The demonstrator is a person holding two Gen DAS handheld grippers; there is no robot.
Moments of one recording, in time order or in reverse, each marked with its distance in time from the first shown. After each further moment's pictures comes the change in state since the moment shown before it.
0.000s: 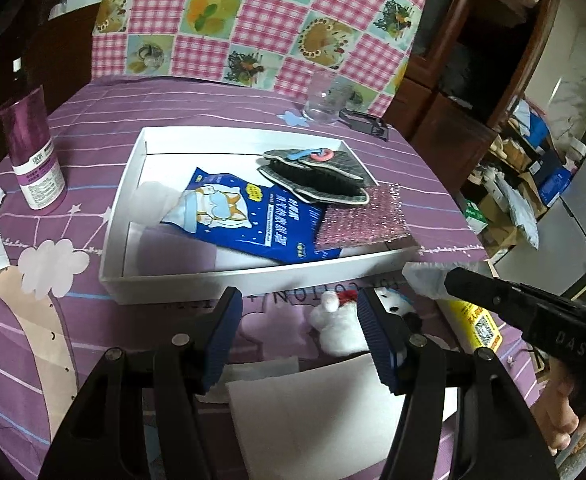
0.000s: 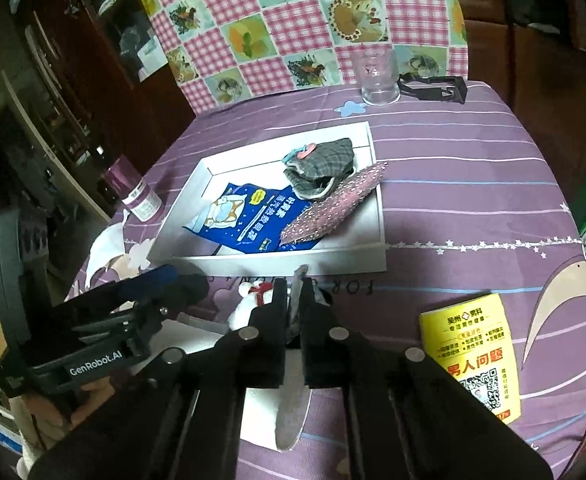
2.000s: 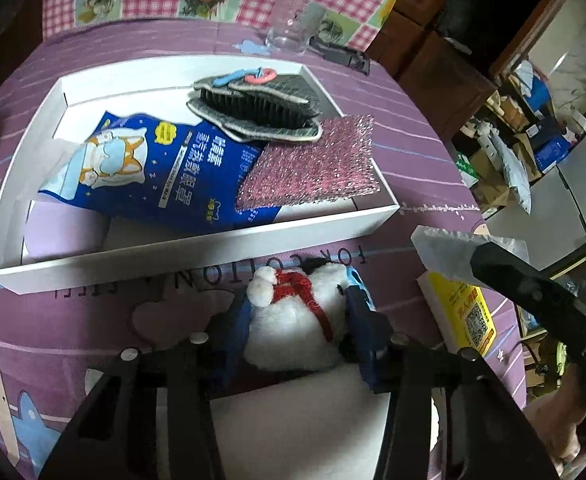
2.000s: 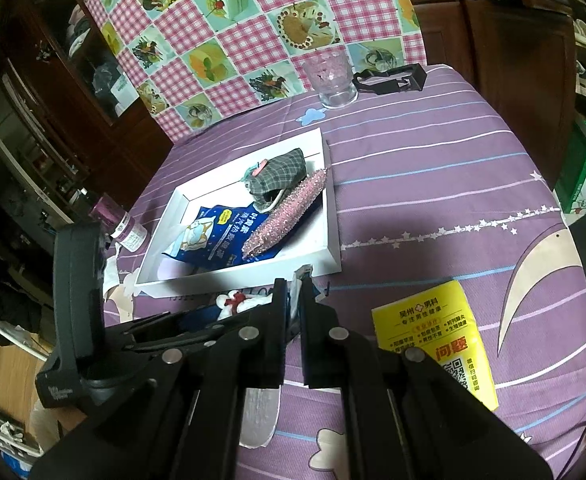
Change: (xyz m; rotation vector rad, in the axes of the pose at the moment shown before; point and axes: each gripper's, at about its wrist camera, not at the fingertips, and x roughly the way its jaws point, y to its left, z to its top) left arm 0.068 -0.043 0.001 0.011 0.213 -0.045; right arm -0.012 -0.039 -0.001 0.121 -0.031 0.001
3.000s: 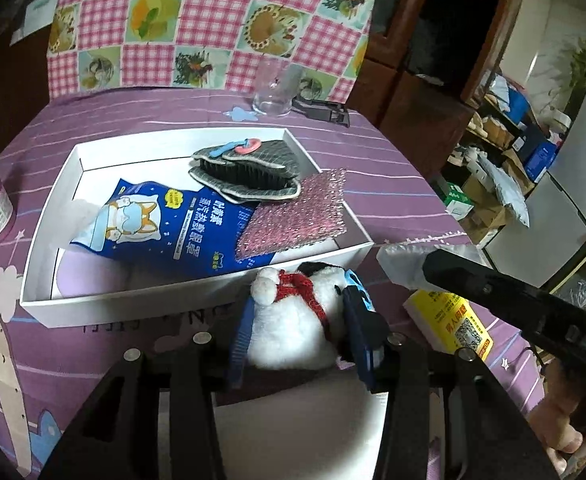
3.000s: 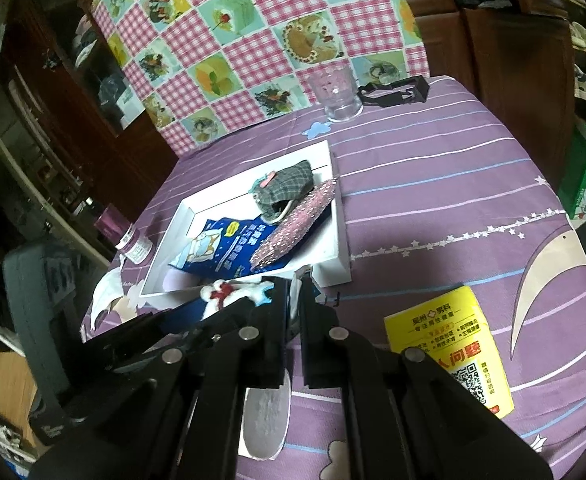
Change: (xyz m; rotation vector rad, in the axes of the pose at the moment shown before) left arm -0.030 -0.013 -0.008 0.097 -0.212 0.020; right arm 0.001 0.004 -0.004 0.012 -0.071 0.002
